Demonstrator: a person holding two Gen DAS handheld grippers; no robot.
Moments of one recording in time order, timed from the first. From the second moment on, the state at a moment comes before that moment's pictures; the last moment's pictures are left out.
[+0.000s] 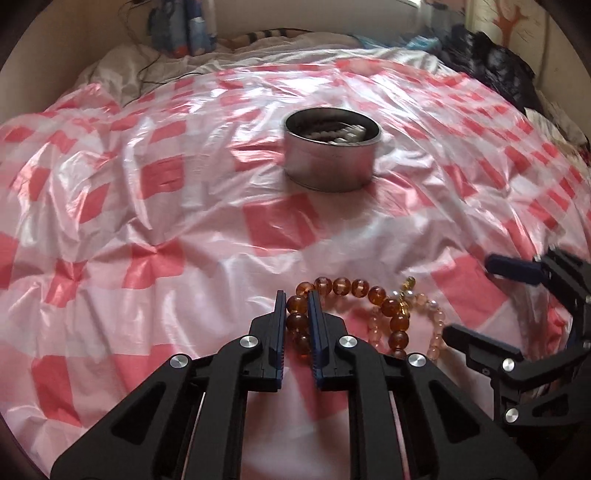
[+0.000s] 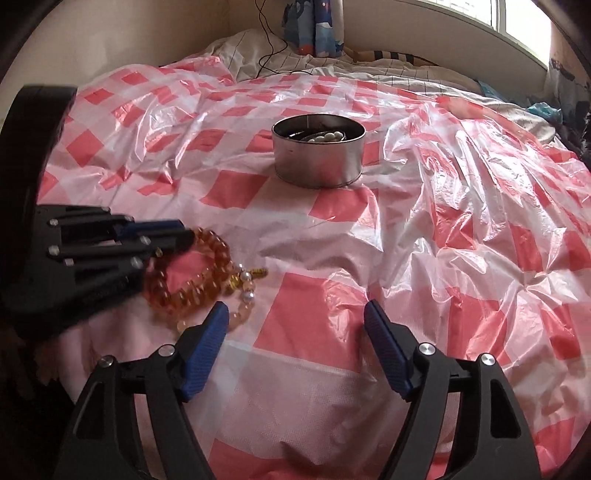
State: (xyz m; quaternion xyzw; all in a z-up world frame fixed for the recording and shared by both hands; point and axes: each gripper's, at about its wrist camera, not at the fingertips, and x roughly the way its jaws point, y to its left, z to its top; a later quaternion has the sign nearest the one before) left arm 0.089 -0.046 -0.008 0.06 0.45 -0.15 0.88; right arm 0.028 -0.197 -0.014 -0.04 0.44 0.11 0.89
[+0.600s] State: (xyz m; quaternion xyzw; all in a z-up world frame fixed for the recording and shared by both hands) left arm 0.102 -0.018 -0.018 0.01 0.47 -0.13 0.87; right arm 0.053 -0.156 -0.020 -0.09 0.43 0.15 0.89
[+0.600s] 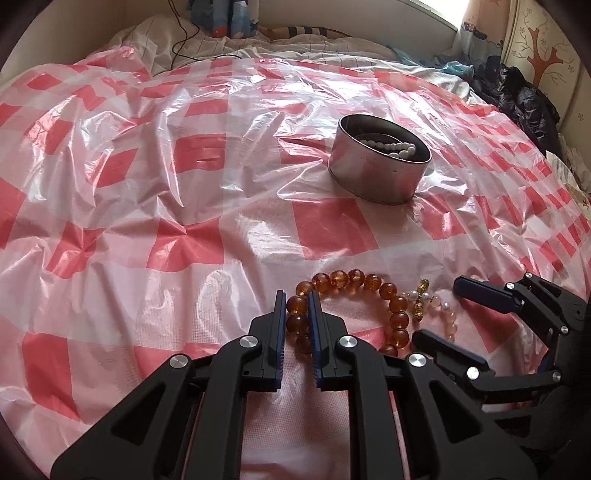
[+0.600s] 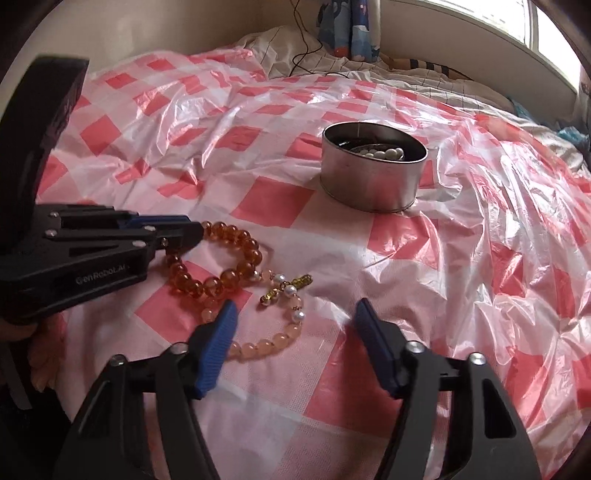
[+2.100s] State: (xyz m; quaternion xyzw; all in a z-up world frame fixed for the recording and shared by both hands) left arm 0.099 -0.026 0.024 -0.13 0.40 -0.23 0.87; right arm 0.066 -0.305 -0.036 0.57 0.30 0.38 0.67
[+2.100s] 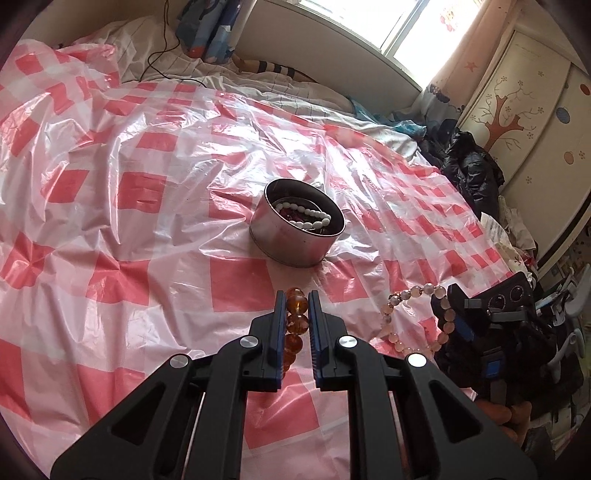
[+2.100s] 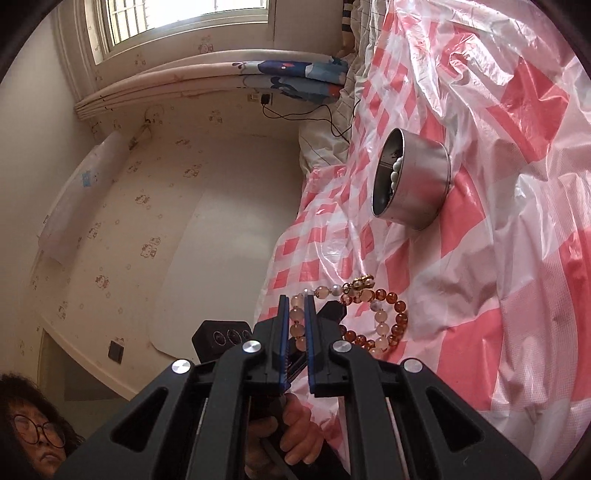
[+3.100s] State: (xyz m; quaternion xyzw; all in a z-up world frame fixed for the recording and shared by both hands) left arm 0.105 -0.027 0.024 -0.08 0.40 -0.17 0.90; right arm 0.068 -0.250 -0.020 0.24 0.45 0.20 0.84
